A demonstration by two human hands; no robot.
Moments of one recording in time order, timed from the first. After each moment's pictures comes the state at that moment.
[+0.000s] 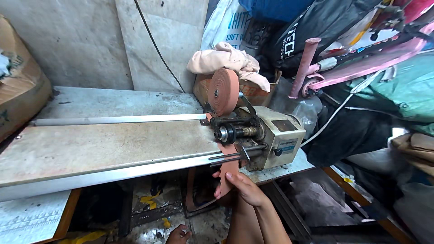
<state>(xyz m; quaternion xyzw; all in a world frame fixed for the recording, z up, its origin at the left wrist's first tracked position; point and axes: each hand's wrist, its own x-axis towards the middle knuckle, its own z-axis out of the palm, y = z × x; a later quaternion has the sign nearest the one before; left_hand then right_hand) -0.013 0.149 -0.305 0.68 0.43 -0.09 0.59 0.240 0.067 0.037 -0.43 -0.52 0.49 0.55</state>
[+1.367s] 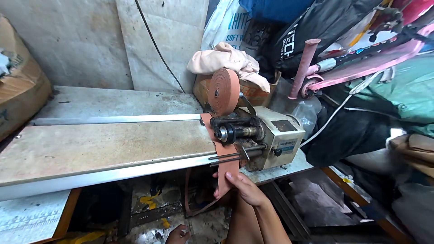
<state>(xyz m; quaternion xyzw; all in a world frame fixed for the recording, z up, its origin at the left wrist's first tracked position) -0.012 0.150 -0.305 0.69 0.43 -0.11 0.57 0.239 0.066 0.035 -0.43 -0.50 0.49 0.56</state>
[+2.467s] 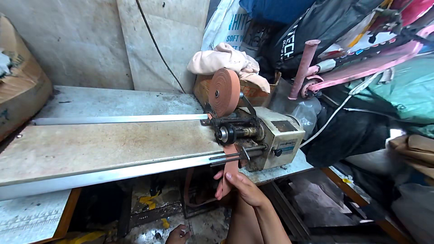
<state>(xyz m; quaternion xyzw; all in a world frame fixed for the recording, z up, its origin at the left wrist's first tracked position) -0.013 0.150 -0.306 0.69 0.42 -0.09 0.58 0.243 0.068 0.033 -0.42 -0.54 0.48 0.55</state>
